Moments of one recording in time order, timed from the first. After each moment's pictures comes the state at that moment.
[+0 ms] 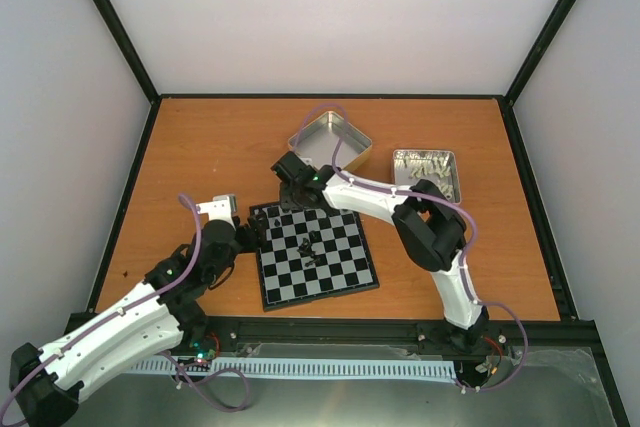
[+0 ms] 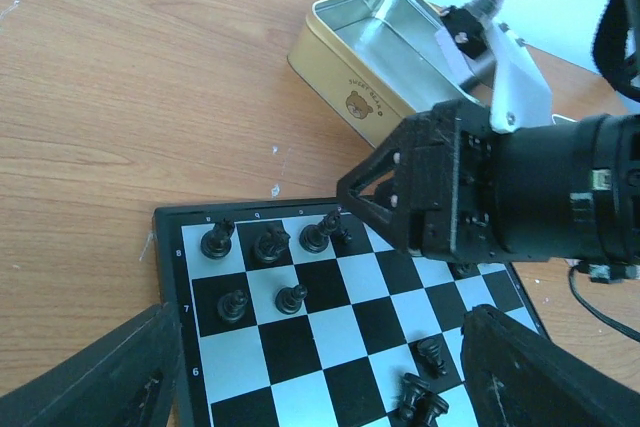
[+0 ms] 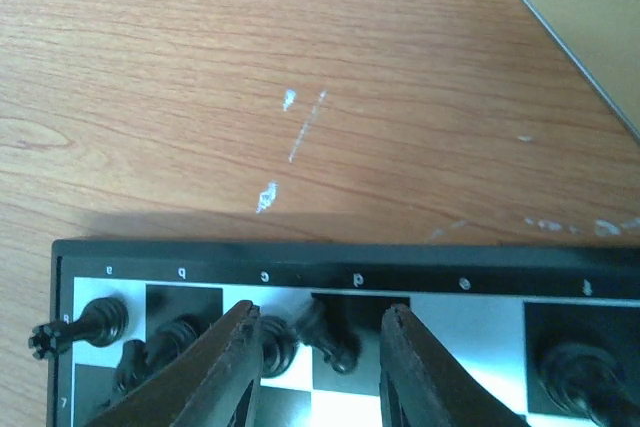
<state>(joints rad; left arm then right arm) -0.77 0.59 0.40 -0.32 -0.40 -0.70 0.91 2.08 1.57 -0.51 0.14 0.74</state>
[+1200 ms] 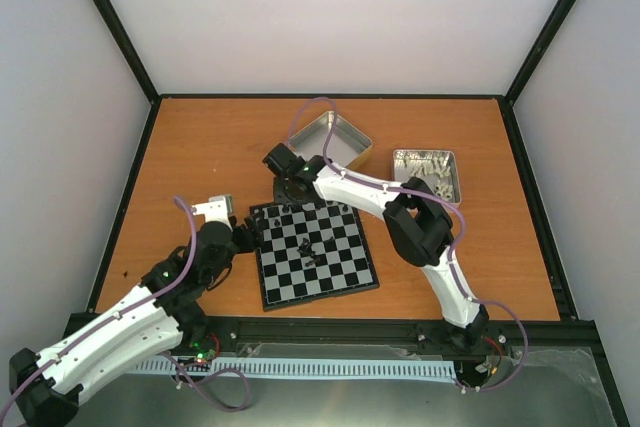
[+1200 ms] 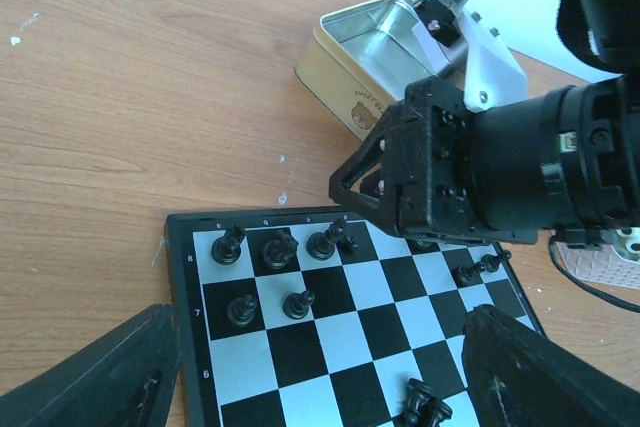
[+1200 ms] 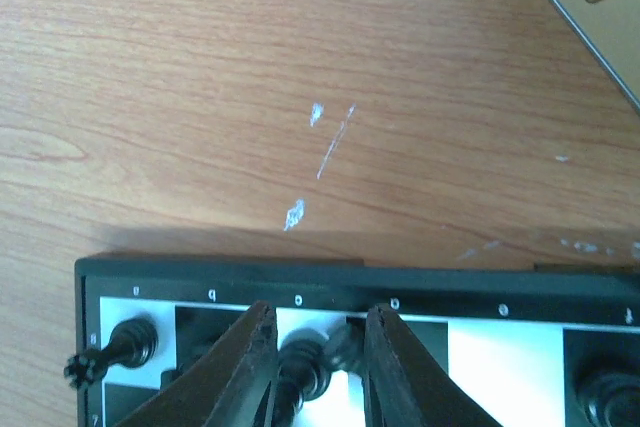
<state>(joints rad) -0.77 0.56 0.40 -0.34 -0.41 -0.70 0.91 2.18 1.76 -0.66 0.11 0.75</state>
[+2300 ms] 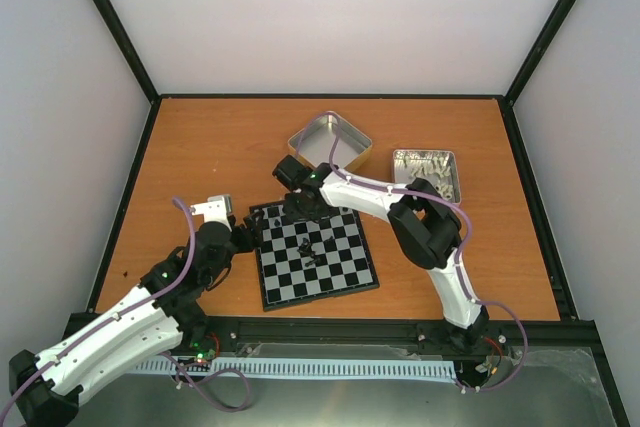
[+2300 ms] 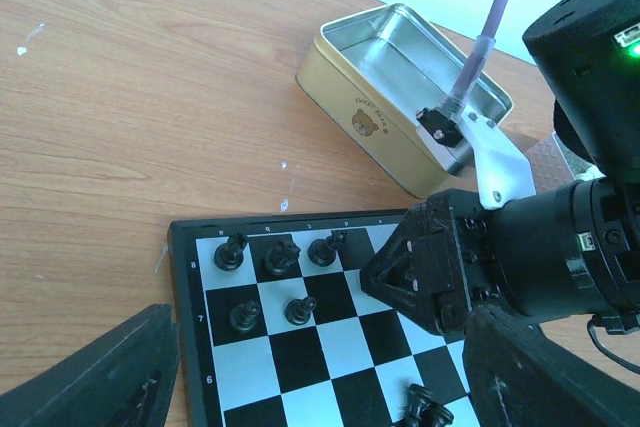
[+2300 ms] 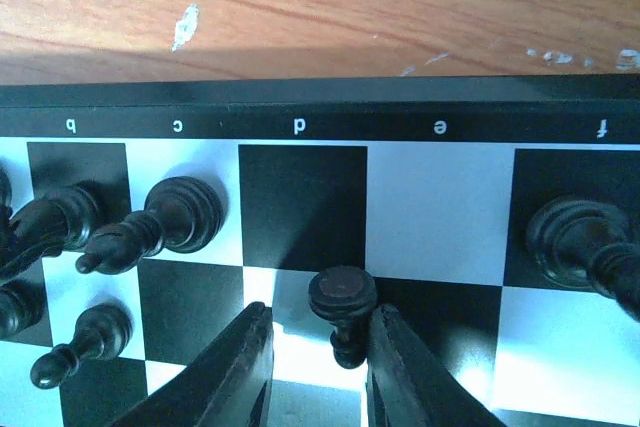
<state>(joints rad) -0.76 0.55 0.40 -0.34 -0.42 -0.69 0.90 2.14 1.64 -0.74 0.02 0.73</state>
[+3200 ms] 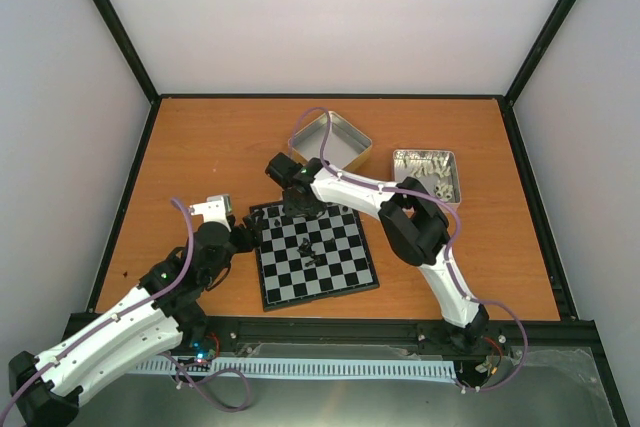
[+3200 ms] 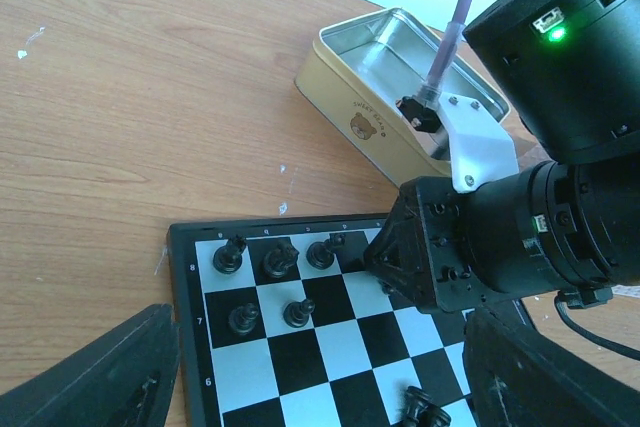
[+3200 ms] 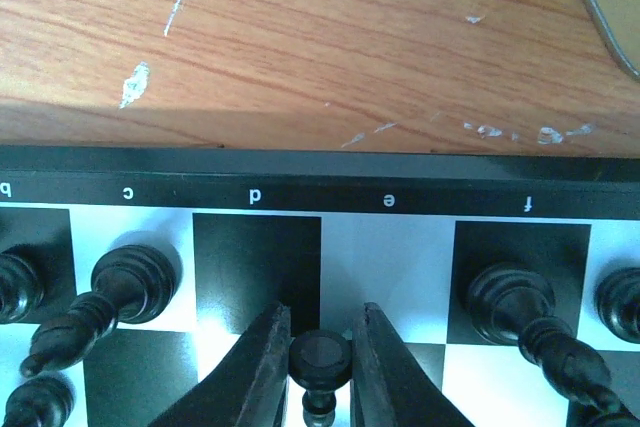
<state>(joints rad) -0.76 0.54 0.40 -0.34 -0.42 -0.69 0.91 2.22 1.78 -0.86 0.14 0.67</state>
